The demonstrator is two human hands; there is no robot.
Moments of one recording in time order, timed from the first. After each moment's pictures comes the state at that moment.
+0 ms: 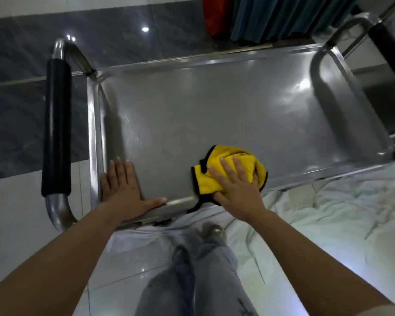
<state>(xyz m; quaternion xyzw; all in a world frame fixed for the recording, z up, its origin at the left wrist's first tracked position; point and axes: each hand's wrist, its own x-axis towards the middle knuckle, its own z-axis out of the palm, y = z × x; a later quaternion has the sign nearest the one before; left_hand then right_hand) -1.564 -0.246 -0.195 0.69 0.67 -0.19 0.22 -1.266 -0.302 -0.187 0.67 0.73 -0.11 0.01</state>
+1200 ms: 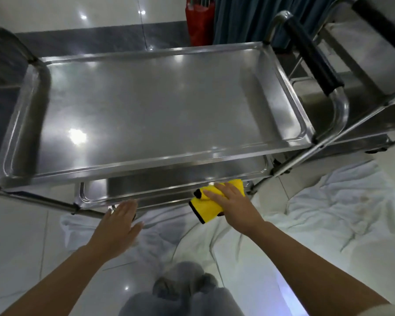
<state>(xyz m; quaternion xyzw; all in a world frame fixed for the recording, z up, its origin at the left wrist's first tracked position) -1.360 -0.435 -0.232 0.76 0.60 -0.14 0.21 -1.018 -0.429 -0.219 0.58 0.79 -0.21 0.03</state>
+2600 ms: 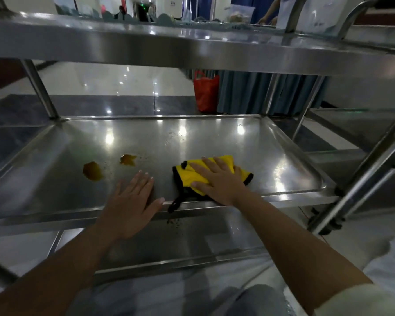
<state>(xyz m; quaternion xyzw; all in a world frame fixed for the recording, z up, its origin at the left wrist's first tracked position) -1.298 -0.281 -0.546 0.79 0.60 0.06 -0.03 -1.031 -0.233 -0.527 0.58 0.81 -0.04 -0.07</state>
